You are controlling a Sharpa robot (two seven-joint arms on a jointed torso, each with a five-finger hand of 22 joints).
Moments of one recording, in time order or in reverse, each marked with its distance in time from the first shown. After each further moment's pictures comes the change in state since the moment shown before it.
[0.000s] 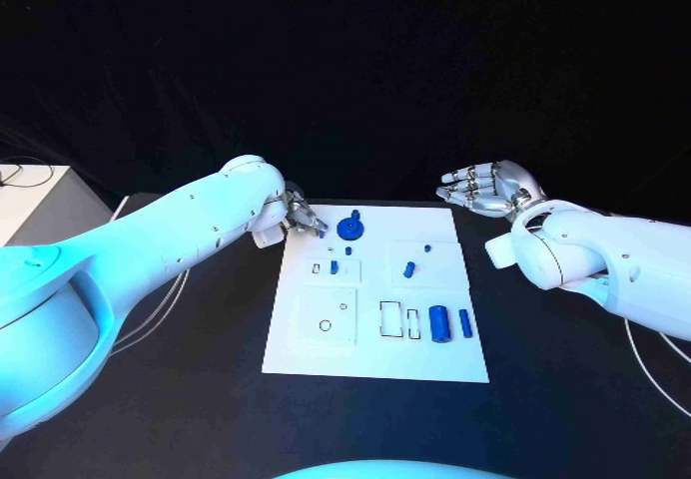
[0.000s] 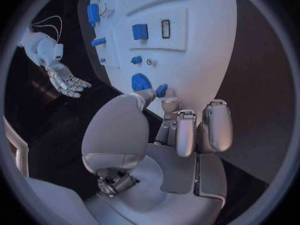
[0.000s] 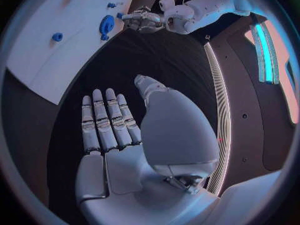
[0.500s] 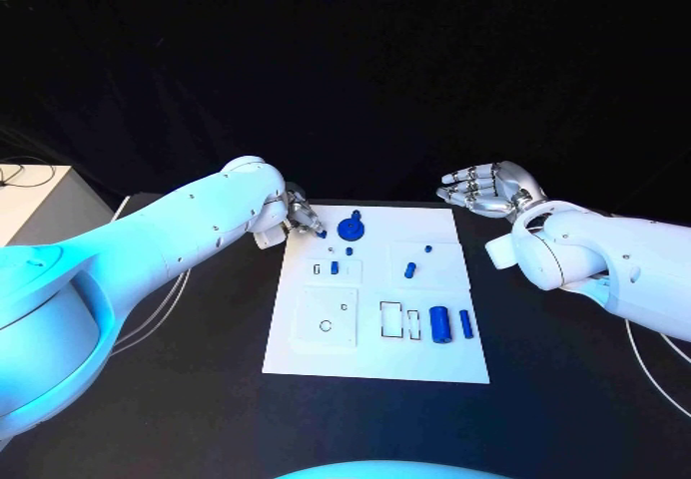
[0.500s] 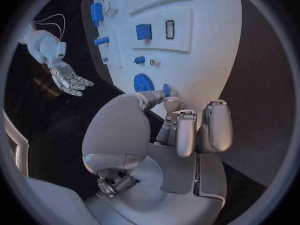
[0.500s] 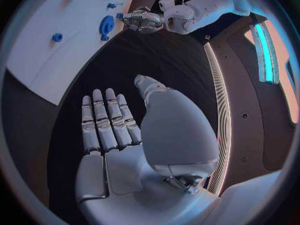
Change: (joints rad) left arm 0.001 -0.001 -0.007 -0.004 0.030 0.000 0.014; left_hand 0.033 0.002 0.205 -0.117 -0.005 -0.008 0.007 0.004 0.001 -0.002 0.002 -0.009 -0.019 0.000 0.000 0.000 0.000 0.000 0.000 0.000 0.000 0.006; right arm 0.000 0.002 0.000 -0.003 0.000 0.004 -0.001; right_hand 0.000 0.000 0.000 0.000 0.000 0.000 0.000 0.000 0.000 0.003 0.003 0.000 0.000 0.000 0.000 0.000 0.000 0.000 0.000 0.000 0.000 0.000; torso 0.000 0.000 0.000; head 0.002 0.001
